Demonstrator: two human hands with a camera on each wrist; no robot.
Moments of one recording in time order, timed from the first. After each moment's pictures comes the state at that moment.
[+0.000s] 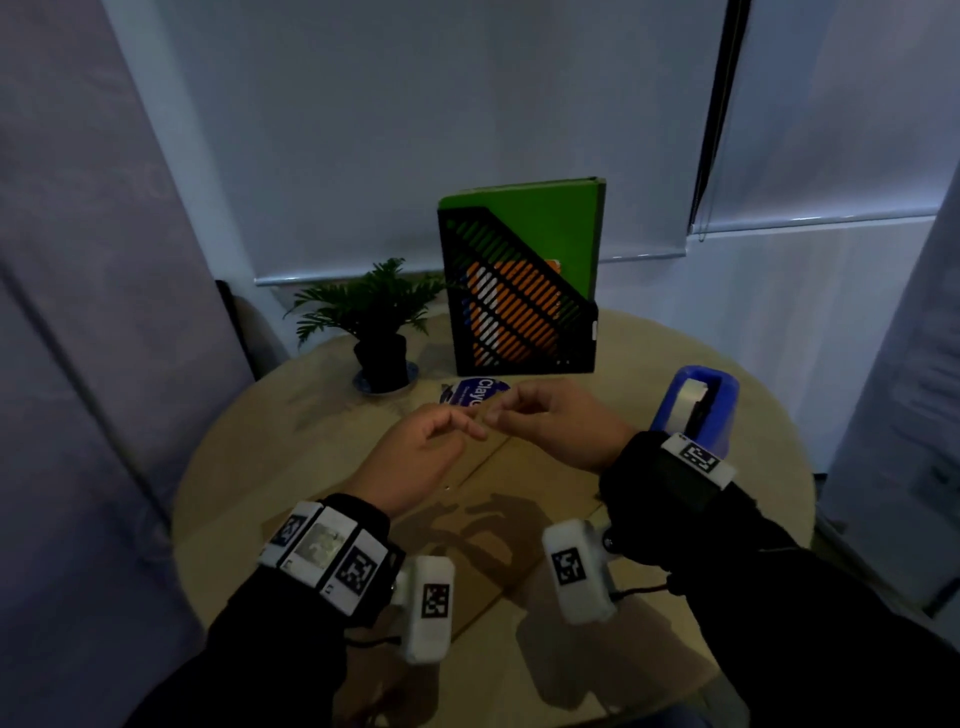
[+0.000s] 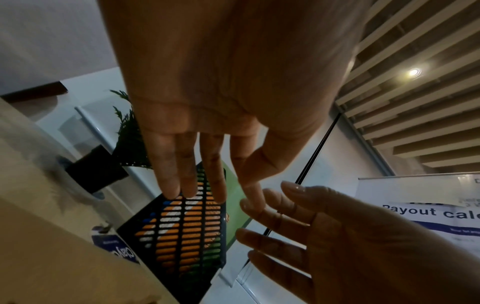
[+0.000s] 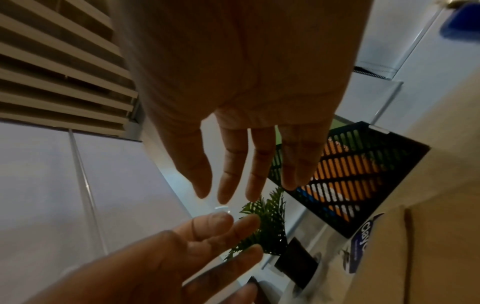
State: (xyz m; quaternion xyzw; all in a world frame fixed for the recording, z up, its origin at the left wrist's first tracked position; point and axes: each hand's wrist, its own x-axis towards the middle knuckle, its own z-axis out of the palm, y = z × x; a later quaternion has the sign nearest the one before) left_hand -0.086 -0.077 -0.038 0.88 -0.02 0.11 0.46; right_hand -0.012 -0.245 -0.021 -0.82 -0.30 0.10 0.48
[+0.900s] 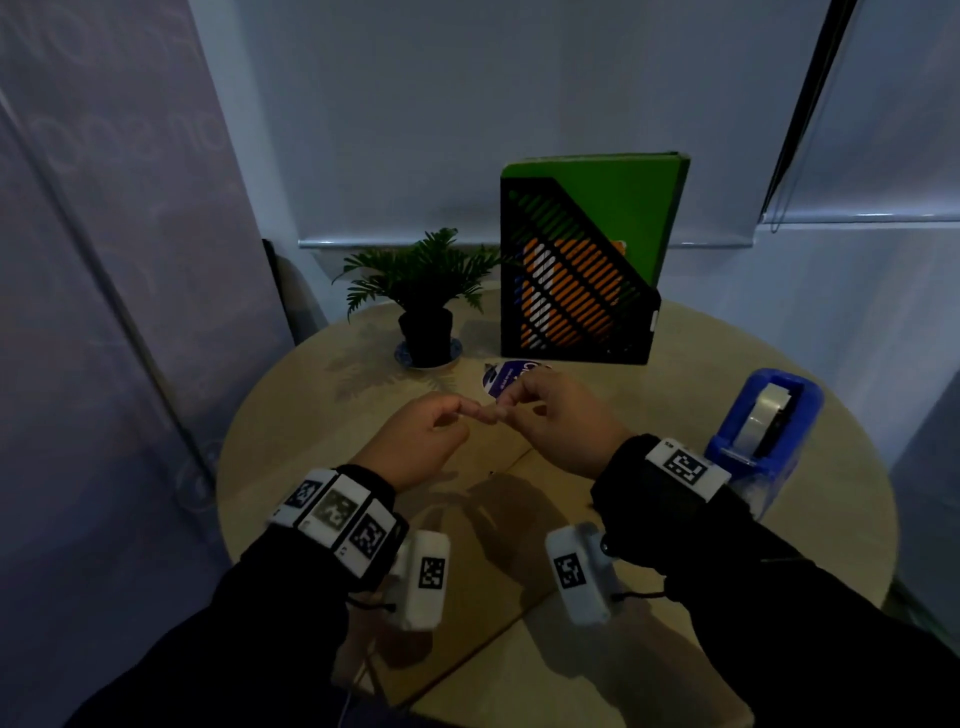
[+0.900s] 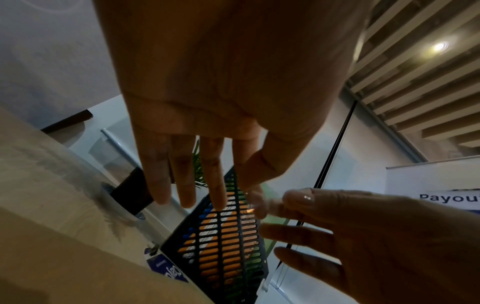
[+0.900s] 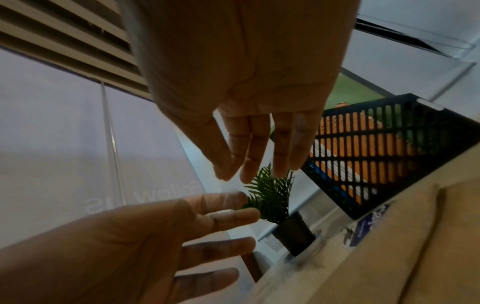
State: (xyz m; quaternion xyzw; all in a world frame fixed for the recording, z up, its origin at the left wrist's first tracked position) left_hand -0.084 -0.027 -0.049 0.90 0.04 0.08 0.42; right_hand -0.011 -0.188 -0.037 -0.86 -0.36 0.01 0.37
